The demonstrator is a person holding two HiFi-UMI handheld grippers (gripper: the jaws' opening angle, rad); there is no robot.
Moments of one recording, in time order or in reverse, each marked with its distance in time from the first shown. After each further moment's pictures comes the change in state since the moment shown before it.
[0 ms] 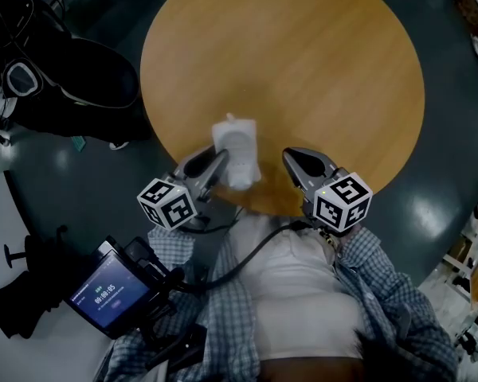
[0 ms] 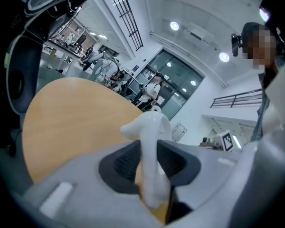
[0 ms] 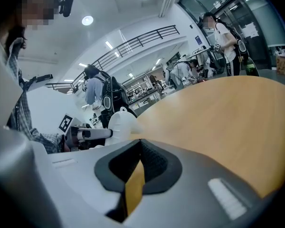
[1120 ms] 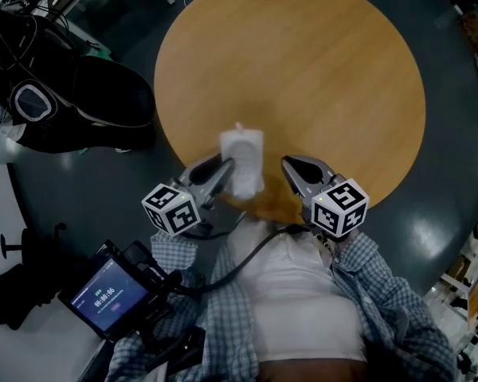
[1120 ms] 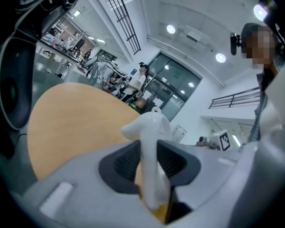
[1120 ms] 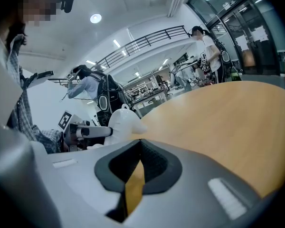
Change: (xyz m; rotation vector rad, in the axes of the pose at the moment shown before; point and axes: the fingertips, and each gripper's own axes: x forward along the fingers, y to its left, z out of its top) left arm -0.014 -0.010 0.006 0.024 -0.042 -0.007; right arm 0.010 0.018 0.004 -0.072 0.010 0.051
